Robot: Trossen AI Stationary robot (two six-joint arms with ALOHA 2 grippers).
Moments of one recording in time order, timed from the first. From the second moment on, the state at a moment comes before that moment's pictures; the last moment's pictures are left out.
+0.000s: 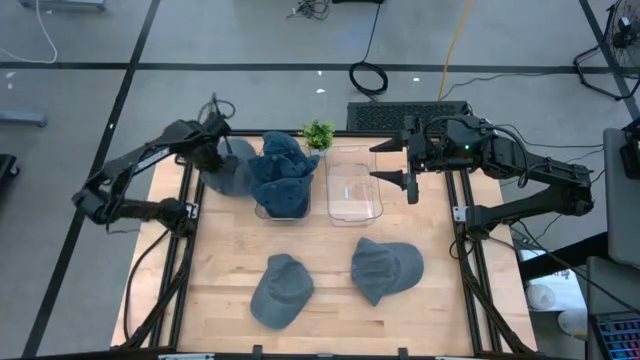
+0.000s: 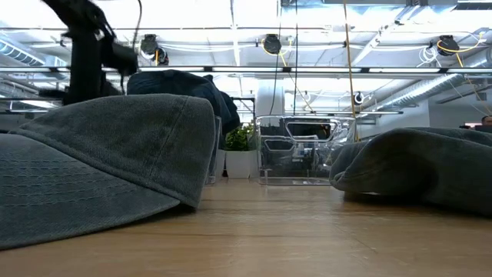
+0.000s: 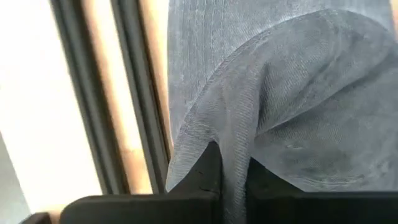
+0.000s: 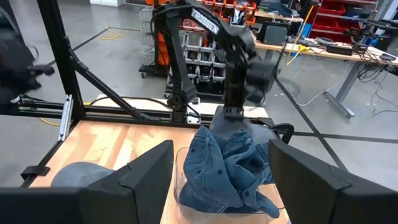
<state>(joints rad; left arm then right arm) 0.96 1.20 0.87 -1.13 -0.12 -0.45 -0.14 1.08 1.34 -0.46 -0.11 -0.11</state>
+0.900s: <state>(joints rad) 0.85 1.04 1.63 -1.36 -0.33 -0.27 -0.17 1.09 1.34 -0.44 0.06 0.00</state>
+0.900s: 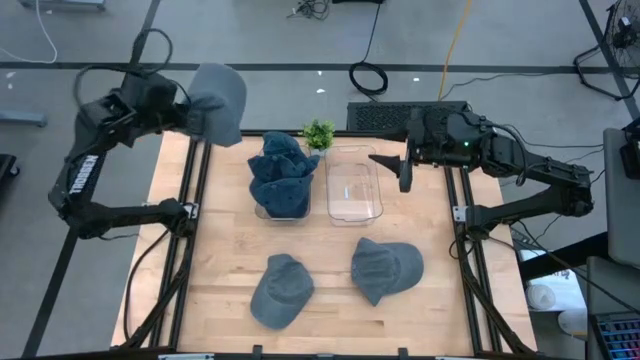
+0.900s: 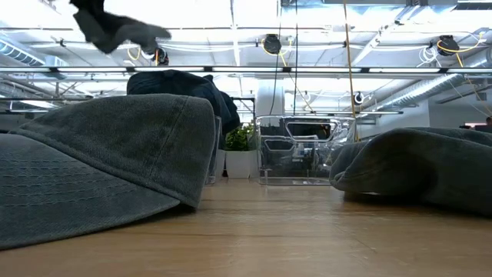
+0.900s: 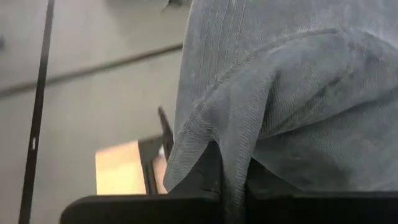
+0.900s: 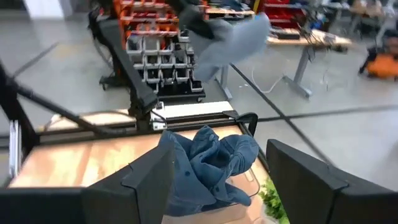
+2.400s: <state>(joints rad) 0.38 1.08 1.77 -0.94 -0.43 0.43 -0.20 1.24 1.34 -0.01 0.08 0.38</state>
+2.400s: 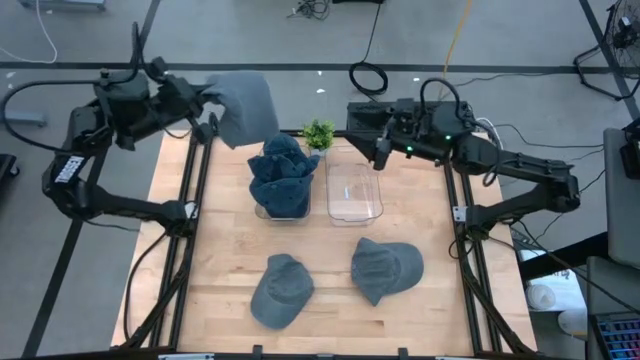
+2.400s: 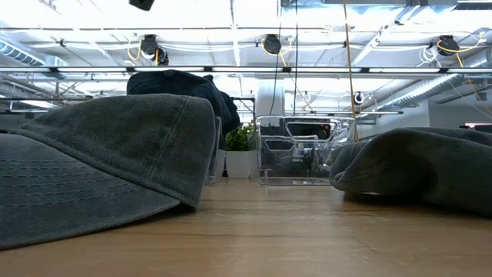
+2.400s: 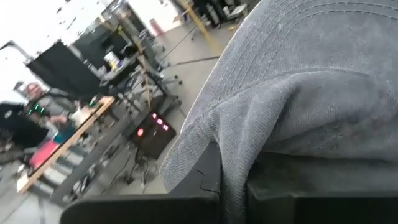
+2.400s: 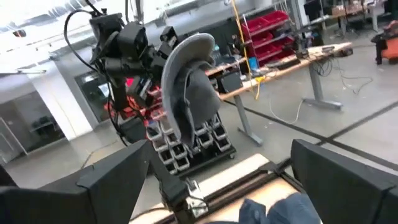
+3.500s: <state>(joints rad) 0.08 1.38 1.77 -0.66 -0.51 0.51 -0.18 1.27 1.34 0.12 -0.14 0.69</state>
